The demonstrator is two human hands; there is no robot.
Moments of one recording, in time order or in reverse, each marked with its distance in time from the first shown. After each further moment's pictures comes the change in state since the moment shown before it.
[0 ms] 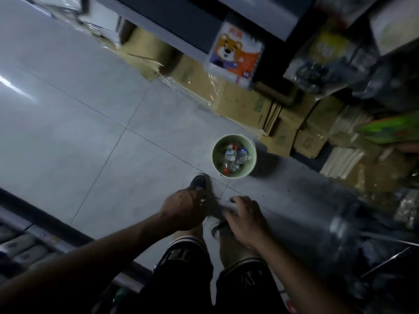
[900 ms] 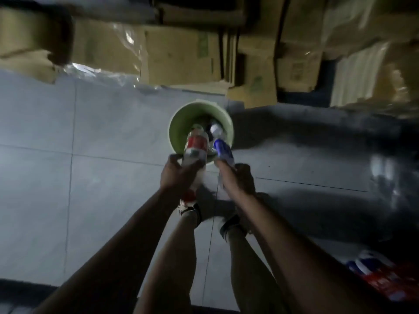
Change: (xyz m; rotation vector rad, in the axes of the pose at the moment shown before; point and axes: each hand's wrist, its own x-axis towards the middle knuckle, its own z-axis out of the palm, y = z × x) left_hand 0.238 0.025 0.167 -0.730 0.157 -0.417; right_hand 0.222 0.149 0.085 0.962 0.199 0.528
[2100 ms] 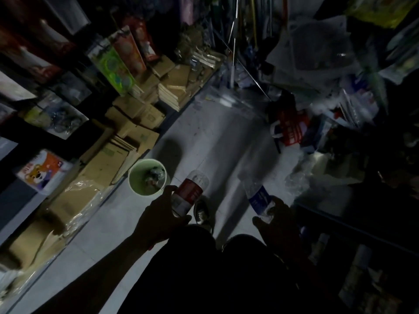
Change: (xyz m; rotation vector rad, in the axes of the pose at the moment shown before) left_hand -0.437 0.015 -0.175 1.331 -0.663 1.065; right_hand -0.536 0.320 -0.019 0.549 0.754 0.000
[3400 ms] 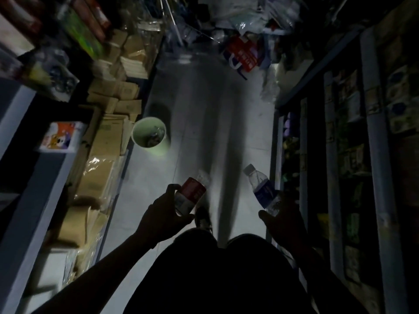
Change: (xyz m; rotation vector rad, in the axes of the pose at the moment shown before) left_hand -0.372 -0.303 0.046 0.338 -0.204 0.349; right_hand -0.534 0.137 0.276 0.283 0.284 0.273
